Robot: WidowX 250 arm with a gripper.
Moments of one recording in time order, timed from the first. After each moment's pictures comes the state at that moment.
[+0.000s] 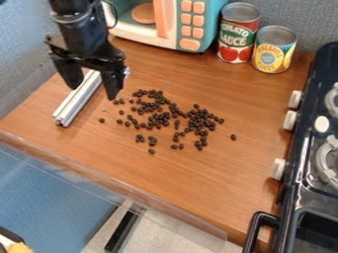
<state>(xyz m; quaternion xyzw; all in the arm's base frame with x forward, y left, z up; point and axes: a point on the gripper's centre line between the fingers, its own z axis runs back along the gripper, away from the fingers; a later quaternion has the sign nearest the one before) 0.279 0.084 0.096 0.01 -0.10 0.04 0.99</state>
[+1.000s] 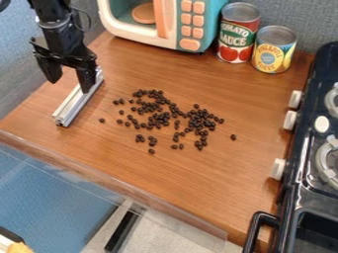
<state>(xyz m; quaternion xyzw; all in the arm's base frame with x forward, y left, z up) 0.307 0.160 0.057 0.05 -0.09 0.04 0.99</state>
